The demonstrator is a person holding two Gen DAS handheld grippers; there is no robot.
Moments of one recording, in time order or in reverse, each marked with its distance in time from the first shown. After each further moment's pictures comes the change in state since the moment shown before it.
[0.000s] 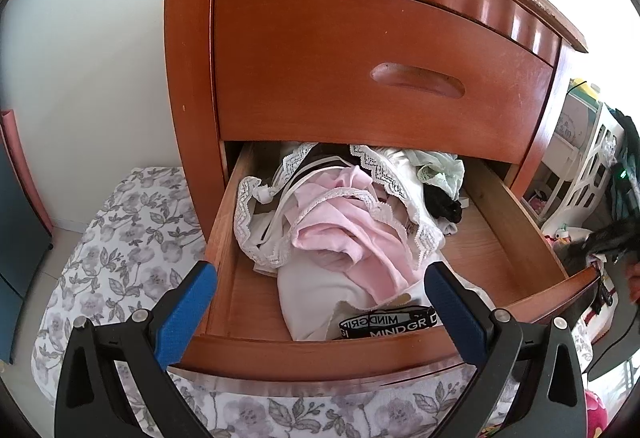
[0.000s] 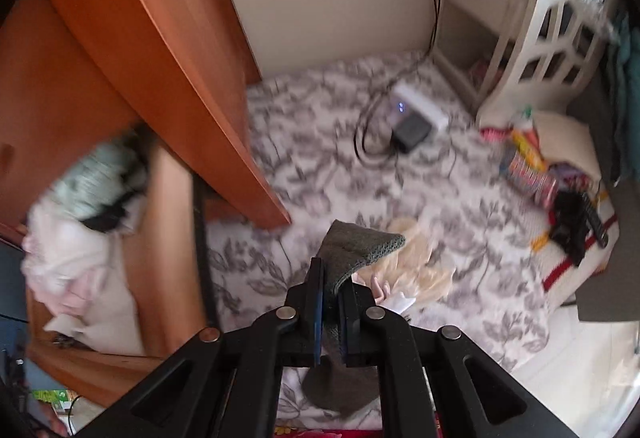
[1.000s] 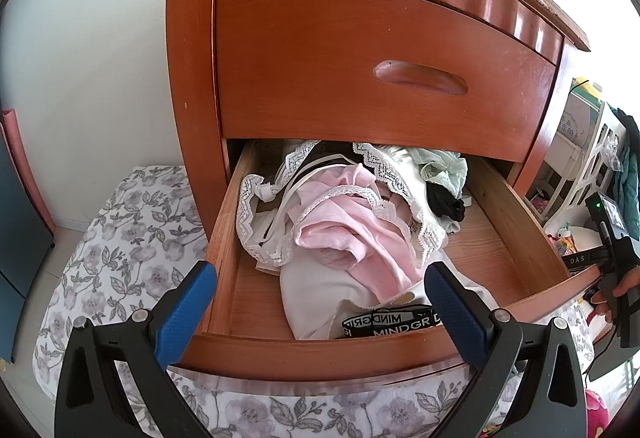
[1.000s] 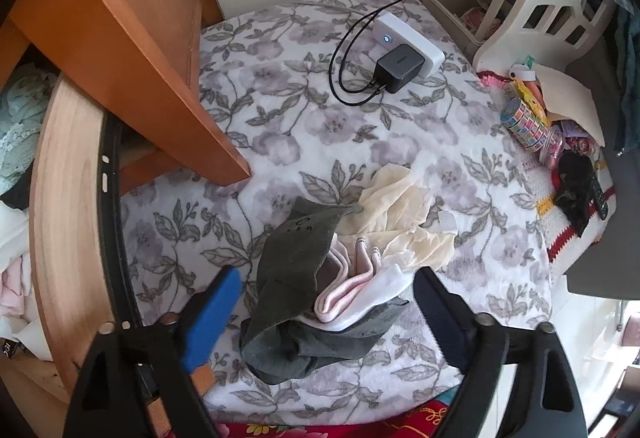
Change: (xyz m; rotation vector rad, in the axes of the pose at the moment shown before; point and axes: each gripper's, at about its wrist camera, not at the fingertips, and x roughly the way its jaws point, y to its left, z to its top) left arm 0.002 0.001 -0.001 0.002 0.005 0.008; right arm 0.059 -0.003 -0.011 0.001 0.138 -0.088
